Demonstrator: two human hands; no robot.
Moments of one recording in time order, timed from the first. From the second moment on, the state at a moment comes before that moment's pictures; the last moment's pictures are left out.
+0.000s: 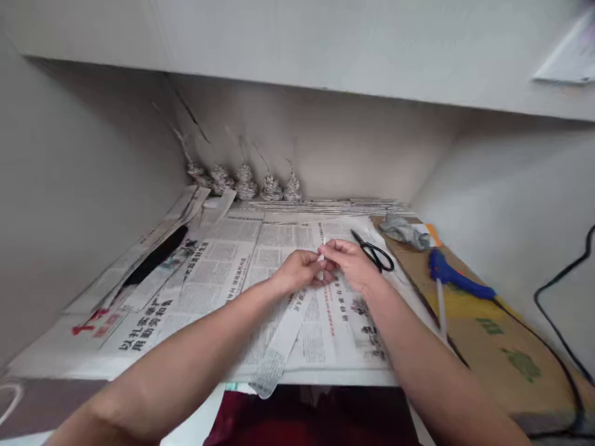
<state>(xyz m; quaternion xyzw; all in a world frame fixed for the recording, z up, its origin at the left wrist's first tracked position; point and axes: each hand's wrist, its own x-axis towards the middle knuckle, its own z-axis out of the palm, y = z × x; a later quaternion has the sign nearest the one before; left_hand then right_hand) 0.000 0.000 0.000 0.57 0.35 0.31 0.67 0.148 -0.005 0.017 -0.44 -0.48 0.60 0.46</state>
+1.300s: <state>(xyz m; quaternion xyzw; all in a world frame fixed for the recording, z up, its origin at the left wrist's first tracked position) -0.001 -0.002 -0.005 0.64 0.37 0.30 0.61 0.149 -0.004 0.015 -0.46 -0.47 0.60 0.46</state>
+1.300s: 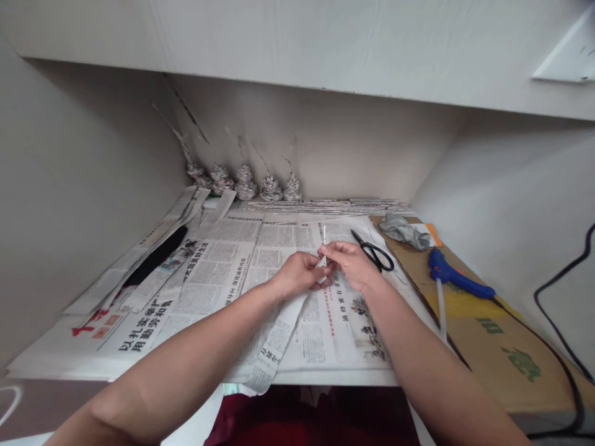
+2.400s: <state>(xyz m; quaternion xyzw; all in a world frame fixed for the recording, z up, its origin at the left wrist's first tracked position) -0.002 -0.002 -0.004 0.63 0.37 0.29 0.61 0.153 -0.001 0.012 -0.45 -0.46 0.60 0.47</state>
